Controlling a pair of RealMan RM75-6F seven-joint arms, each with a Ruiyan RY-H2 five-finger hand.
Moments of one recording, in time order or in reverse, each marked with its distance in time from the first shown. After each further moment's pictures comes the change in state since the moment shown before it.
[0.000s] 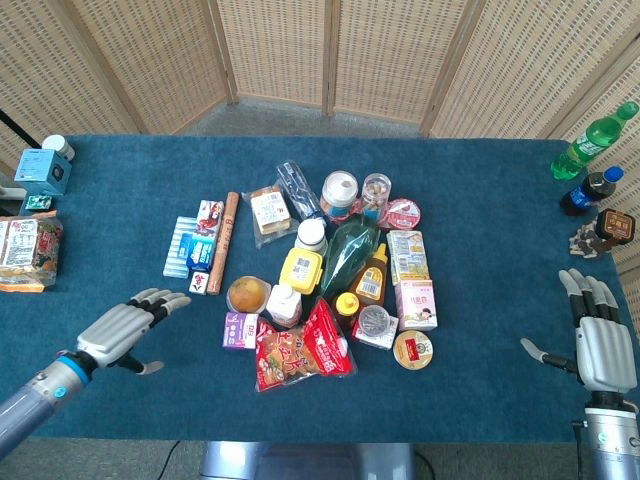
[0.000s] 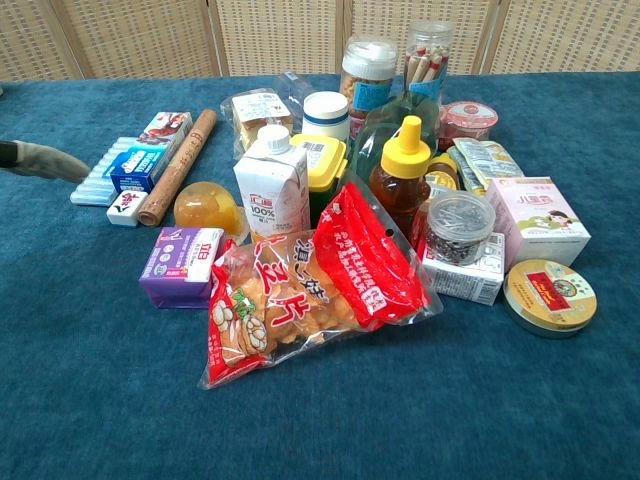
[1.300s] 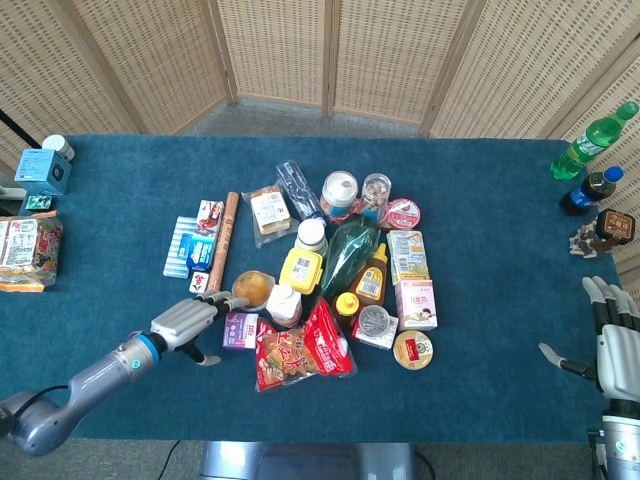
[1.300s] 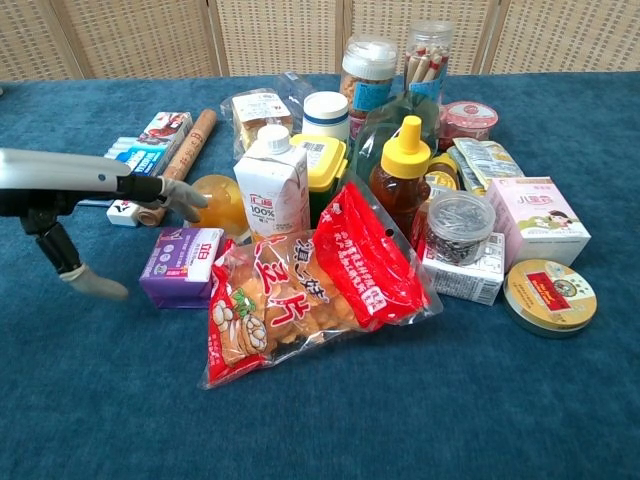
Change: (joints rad) left arm -0.203 -0.253 -0.053 0.105 -0.259 -0.170 0.075; right arm -0.038 0.002 0.002 0.051 0.020 0.005 0.066
